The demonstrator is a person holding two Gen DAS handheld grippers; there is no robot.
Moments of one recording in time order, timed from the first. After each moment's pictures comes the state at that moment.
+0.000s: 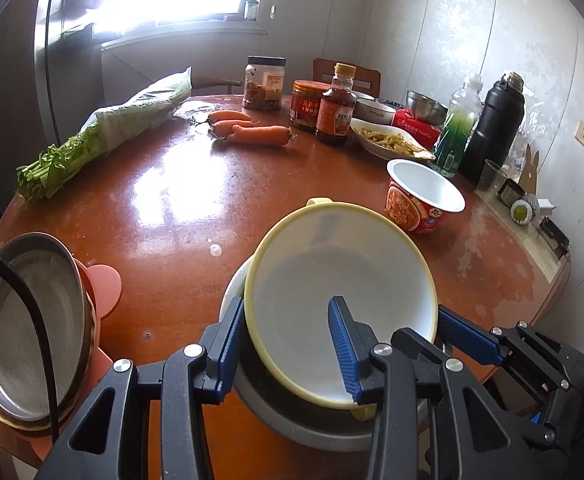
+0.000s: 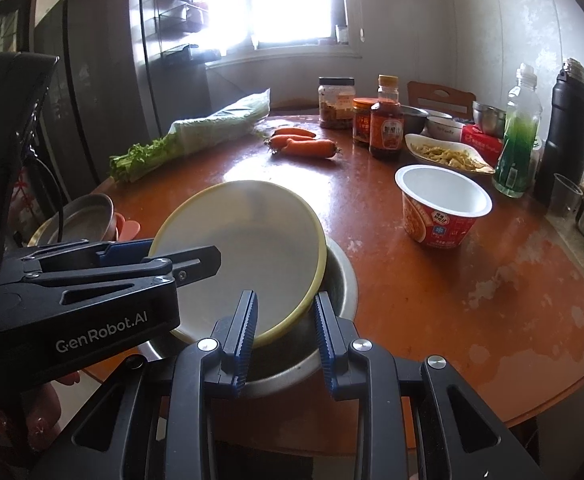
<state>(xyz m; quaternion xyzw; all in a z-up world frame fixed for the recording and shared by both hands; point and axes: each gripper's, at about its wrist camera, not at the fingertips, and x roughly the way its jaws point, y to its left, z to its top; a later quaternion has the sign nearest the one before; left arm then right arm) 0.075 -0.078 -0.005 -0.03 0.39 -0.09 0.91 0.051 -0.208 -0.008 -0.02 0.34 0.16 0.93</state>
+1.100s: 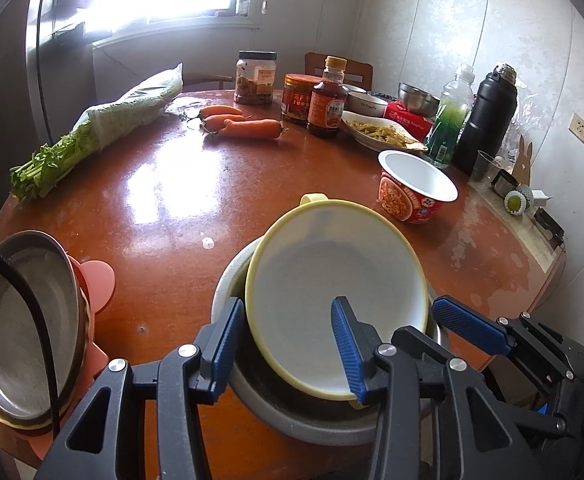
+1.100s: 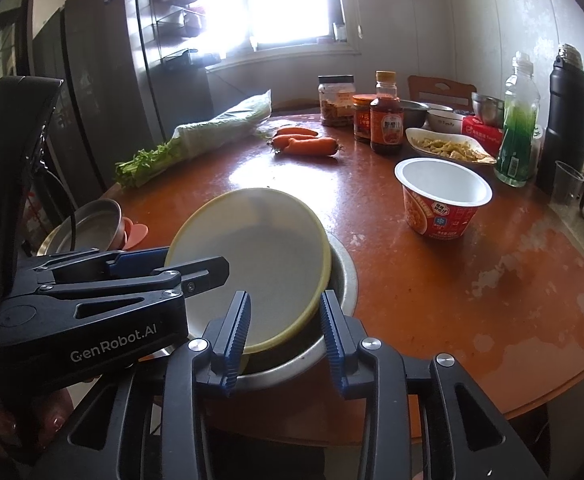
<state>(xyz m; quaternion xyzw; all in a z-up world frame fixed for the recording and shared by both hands) 0.073 -0.078 -0.005 -0.03 0.40 -0.10 0.91 0.046 -0.212 -0.005 0.01 0.34 0.17 0.93</state>
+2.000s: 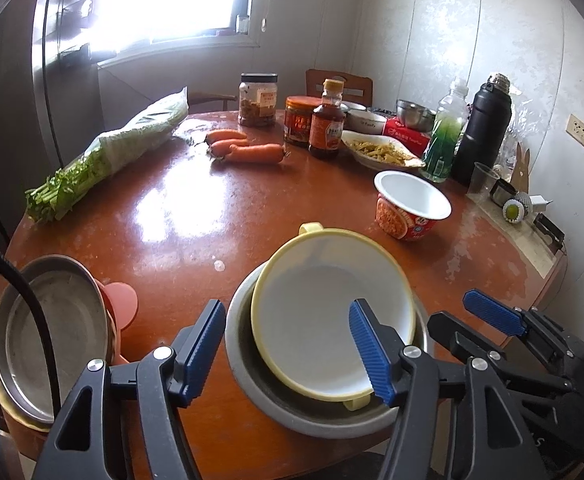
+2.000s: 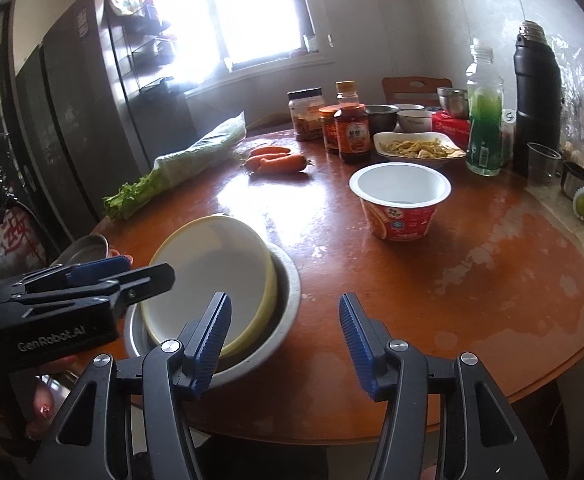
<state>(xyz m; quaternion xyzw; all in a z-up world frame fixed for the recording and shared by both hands) 0.063 -0.078 0.020 -0.01 0.37 -0.09 0.92 0.043 -0.254 0.003 0.07 0.32 0.14 0.93</state>
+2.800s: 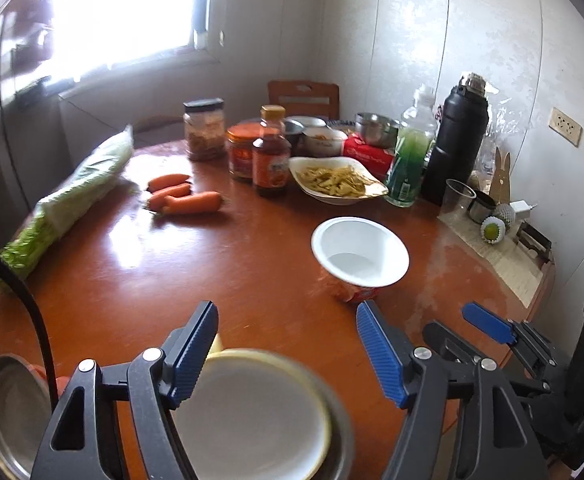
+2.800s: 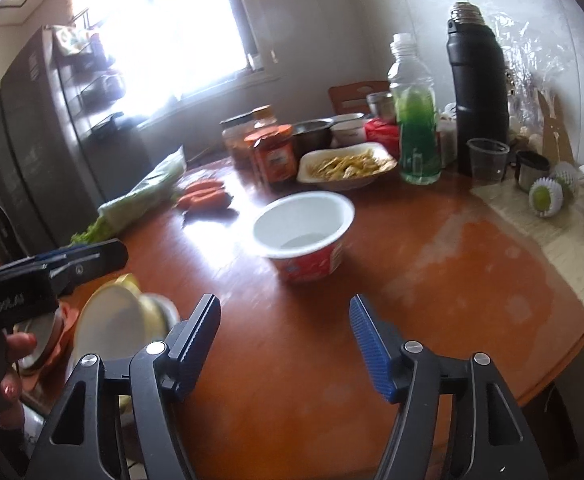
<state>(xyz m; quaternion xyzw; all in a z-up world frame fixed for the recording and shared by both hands) 0.131 -0.157 0.054 0.01 0.37 -0.14 0.92 0.093 -0.339 0.013 0.11 0.31 0.07 0.94</state>
